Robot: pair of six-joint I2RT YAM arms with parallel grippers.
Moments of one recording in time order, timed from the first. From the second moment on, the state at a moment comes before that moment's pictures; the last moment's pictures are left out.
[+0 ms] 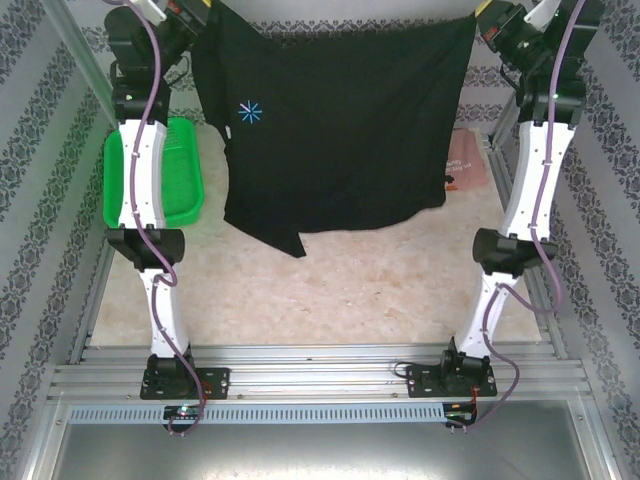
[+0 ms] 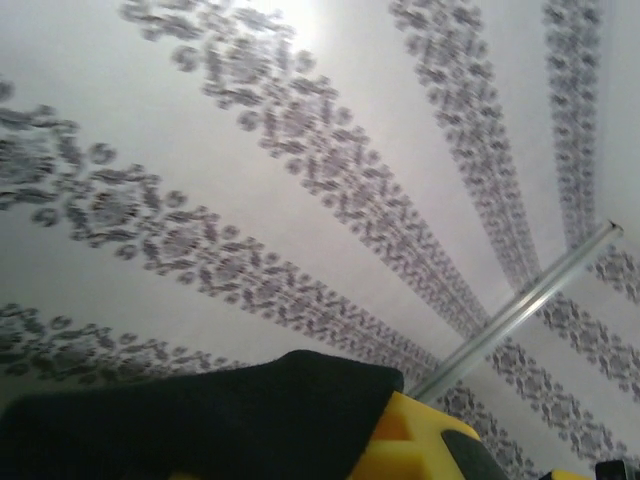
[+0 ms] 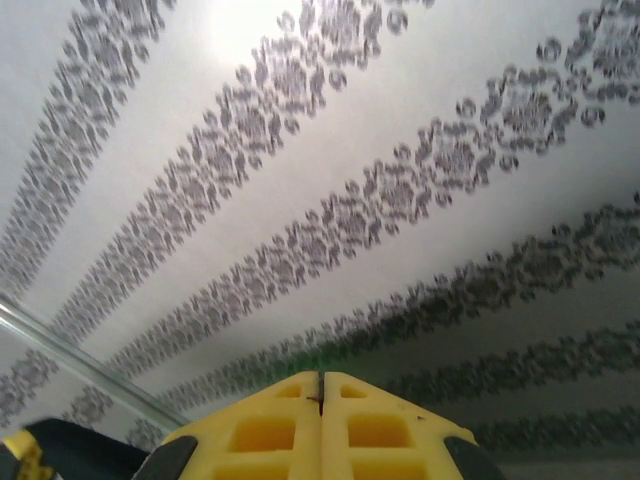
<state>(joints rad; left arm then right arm) 0.06 2.26 2.84 -0.29 0.51 -0.96 -0.21 2.19 2.94 -0.67 -0.62 0.82</state>
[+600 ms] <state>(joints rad) 0.17 1.83 2.22 -0.02 0.78 -0.98 -0.38 1.68 2.07 -0.45 -0.75 0.77</state>
